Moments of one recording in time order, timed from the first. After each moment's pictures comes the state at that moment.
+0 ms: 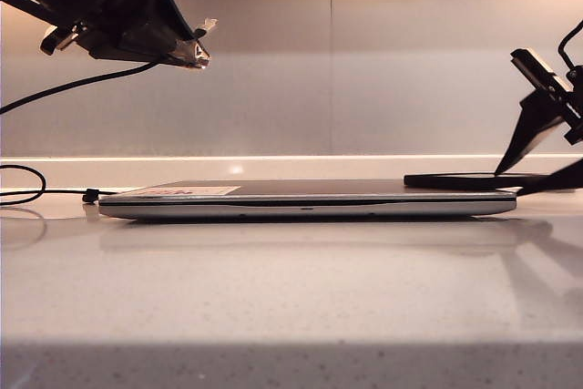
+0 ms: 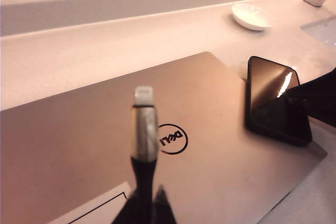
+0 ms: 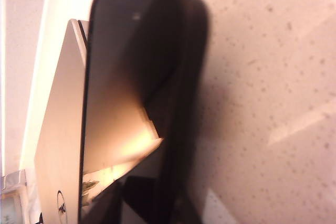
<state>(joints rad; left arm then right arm) -0.57 1.10 0.65 0.16 0.12 -0.13 0.07 1.34 0.57 0.14 -0.34 1.04</state>
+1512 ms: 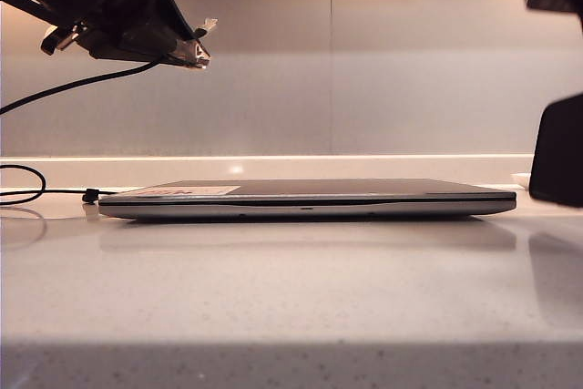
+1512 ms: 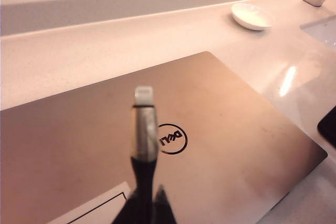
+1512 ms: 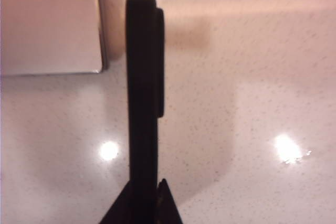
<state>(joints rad) -0.57 1.10 0.65 0.16 0.12 -0.13 0.36 1.23 1.15 -1.23 0.02 0.41</state>
